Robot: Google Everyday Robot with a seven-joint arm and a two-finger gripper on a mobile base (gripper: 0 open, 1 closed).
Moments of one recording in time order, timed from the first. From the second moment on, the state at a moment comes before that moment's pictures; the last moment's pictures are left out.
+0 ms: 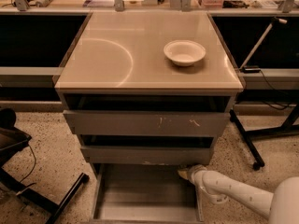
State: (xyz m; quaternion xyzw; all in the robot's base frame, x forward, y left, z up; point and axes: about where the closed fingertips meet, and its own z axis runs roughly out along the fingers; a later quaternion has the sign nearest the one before) arm 0.633 -0.209 0.244 -0.20 0.89 0.04 0.40
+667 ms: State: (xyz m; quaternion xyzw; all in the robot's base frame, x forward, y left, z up) arm 0.594 -0.214 0.213 -0.19 0.92 0.05 0.35
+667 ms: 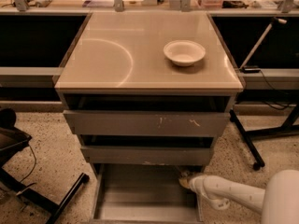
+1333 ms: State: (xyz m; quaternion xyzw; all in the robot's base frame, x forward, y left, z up) arm 0.498 -0.243 0.252 -0.13 0.94 0.00 0.33
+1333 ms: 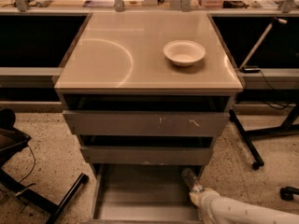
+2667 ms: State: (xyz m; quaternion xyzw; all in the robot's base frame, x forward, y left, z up) arm 0.415 -0.303 0.435 -0.09 0.91 -0.18 0.35
